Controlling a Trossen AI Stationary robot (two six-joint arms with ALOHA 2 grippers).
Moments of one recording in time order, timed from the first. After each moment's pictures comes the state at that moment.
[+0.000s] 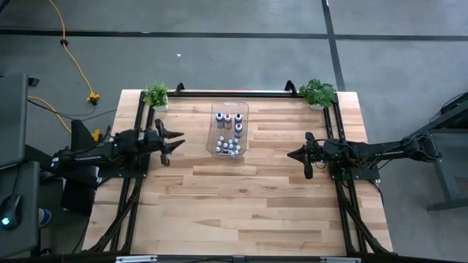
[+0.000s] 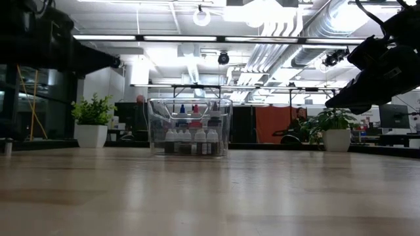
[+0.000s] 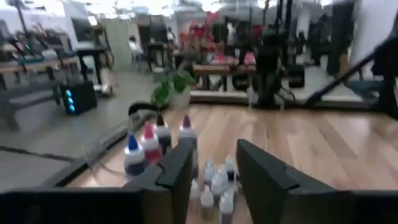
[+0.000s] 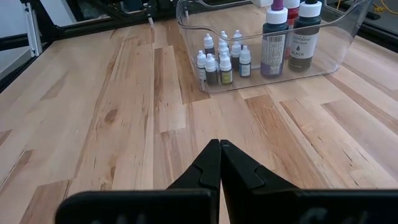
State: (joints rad) left arm 0.13 0.01 0.01 0.05 -0.13 0.05; right arm -0.01 0.40 0.01 0.05 0.10 0.20
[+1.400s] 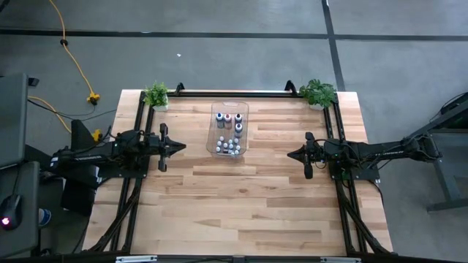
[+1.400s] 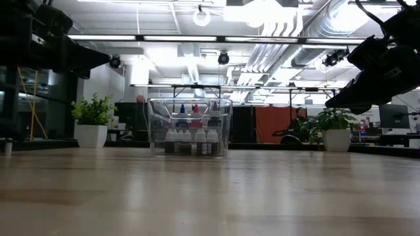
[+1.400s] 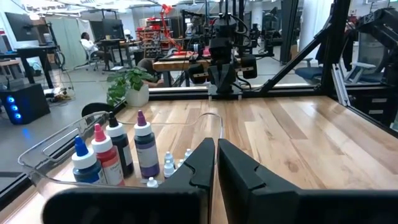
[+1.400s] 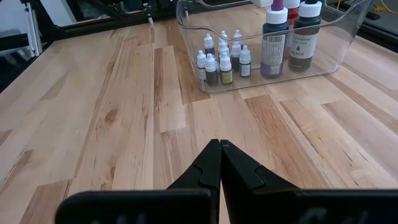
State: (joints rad) left arm 0.13 0.02 0.01 0.02 0.06 0.07; right arm -0.01 0.40 0.01 0.05 0.10 0.20
